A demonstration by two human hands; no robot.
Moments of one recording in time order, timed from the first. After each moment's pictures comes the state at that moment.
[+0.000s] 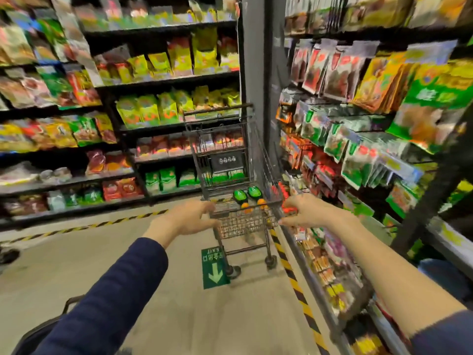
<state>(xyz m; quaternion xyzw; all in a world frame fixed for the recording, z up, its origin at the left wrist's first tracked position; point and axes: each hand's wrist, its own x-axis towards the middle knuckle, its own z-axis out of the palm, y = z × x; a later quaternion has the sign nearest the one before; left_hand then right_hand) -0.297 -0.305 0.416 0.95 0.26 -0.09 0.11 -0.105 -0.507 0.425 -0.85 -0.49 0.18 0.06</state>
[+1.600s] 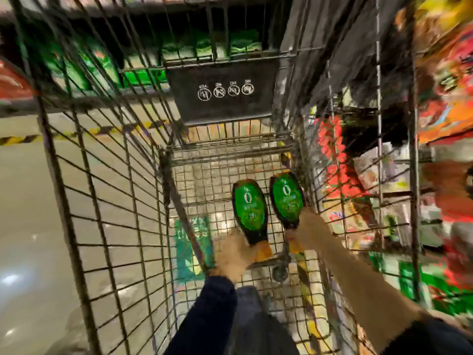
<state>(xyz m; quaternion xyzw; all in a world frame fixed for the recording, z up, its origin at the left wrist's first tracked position) 0.169 0.064 -0.032 0.65 0.54 -0.23 0.48 0.324 -0.009 -0.045 -0.88 -0.22 0.43 0.00</state>
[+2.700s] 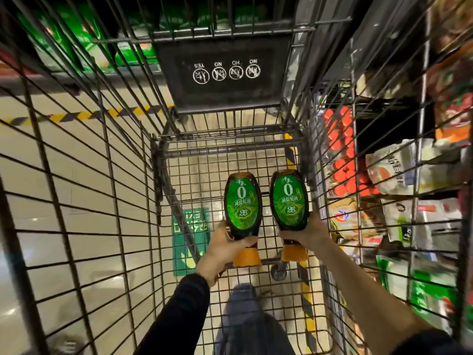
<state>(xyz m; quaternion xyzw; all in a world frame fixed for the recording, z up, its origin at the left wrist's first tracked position) 0.163 0.091 -0.074 0.47 0.57 -0.12 0.66 0.331 -0.011 -0.078 -0.87 -0.06 0.48 0.12</state>
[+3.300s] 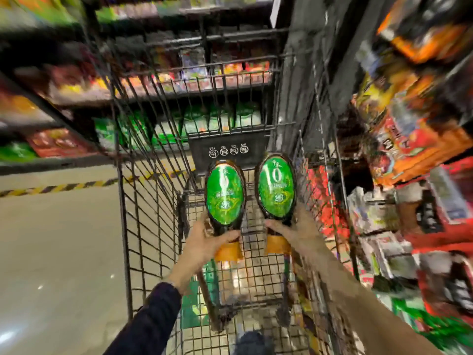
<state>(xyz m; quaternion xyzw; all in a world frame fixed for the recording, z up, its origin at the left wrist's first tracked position) 0.155 0.127 0.111 0.60 0.54 0.04 0.59 0.328 0.007 0.083 -0.80 -0.19 0.37 0.43</state>
